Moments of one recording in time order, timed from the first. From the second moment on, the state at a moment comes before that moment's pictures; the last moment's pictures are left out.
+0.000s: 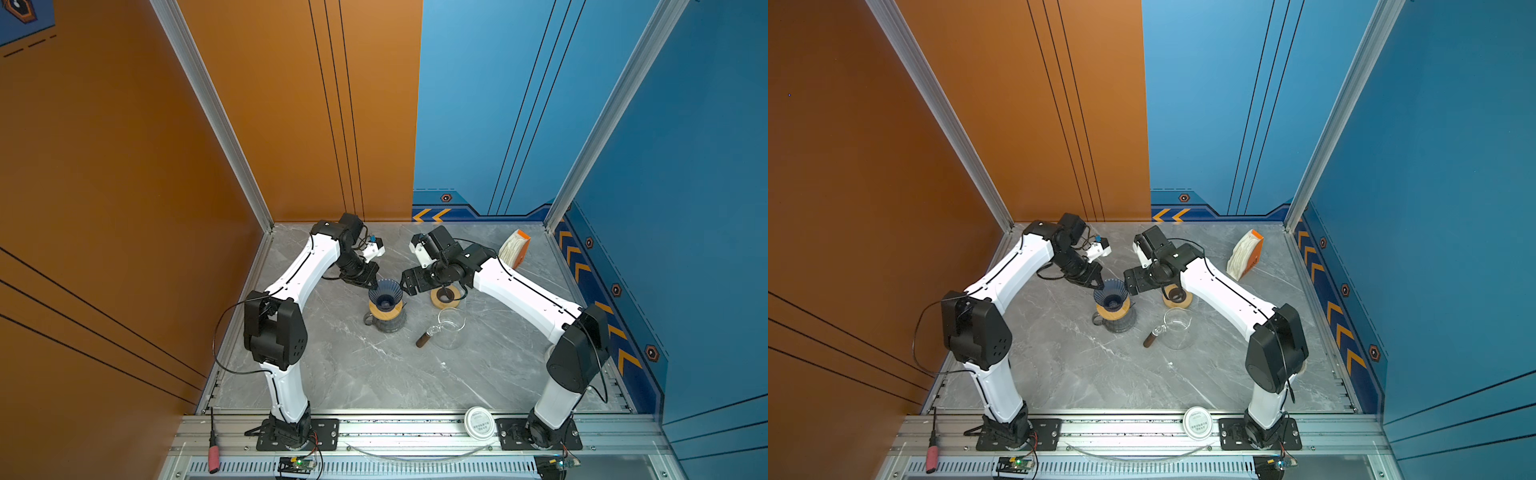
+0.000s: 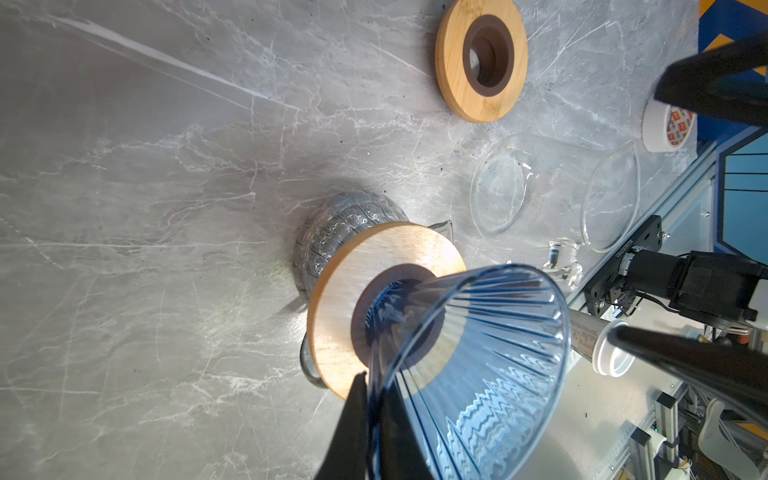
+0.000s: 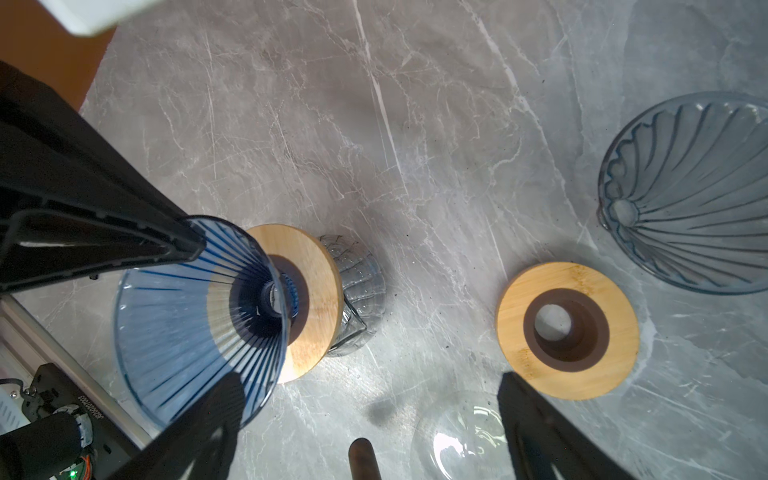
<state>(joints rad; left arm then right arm) -0.30 1.87 1.77 -1.29 0.45 0.13 0.69 1.77 1.65 -0.85 -0.10 0.29</state>
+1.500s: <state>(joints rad) -0.24 1.65 1.46 -1.01 0.58 -0.11 0.74 1.95 1.85 -1.01 -0.18 0.34</state>
